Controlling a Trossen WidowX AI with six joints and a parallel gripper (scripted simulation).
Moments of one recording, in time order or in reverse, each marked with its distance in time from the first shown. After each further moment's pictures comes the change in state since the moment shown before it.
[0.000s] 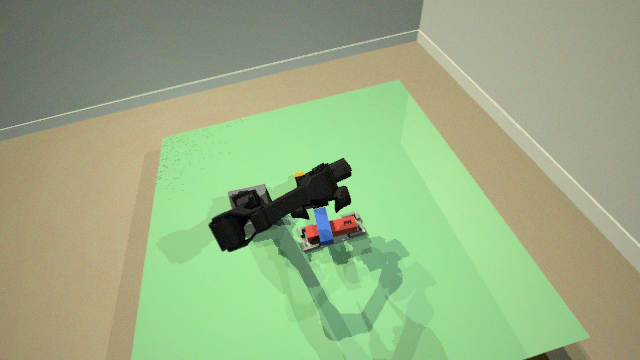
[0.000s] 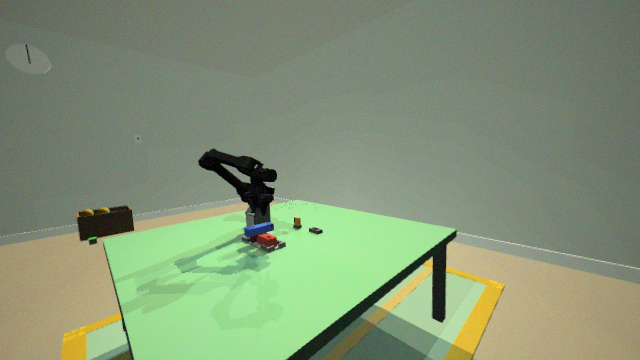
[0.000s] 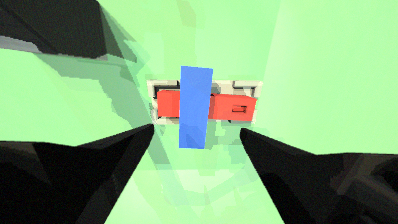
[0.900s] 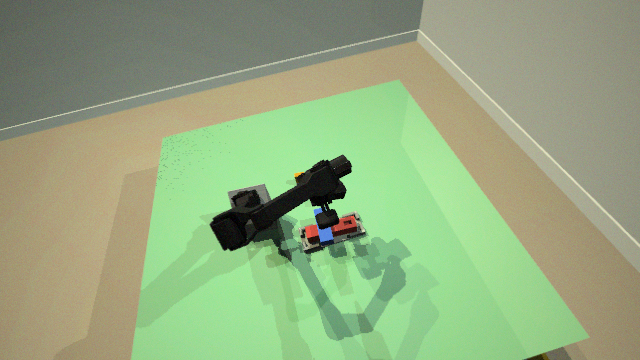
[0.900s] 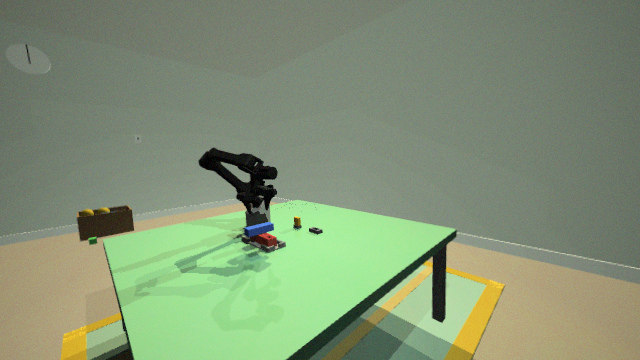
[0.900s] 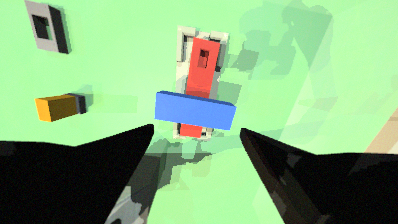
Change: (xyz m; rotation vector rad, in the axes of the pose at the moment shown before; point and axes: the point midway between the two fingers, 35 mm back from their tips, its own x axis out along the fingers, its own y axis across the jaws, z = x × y) arm -0.011 -0.001 -0.002 1.467 0.007 0.001
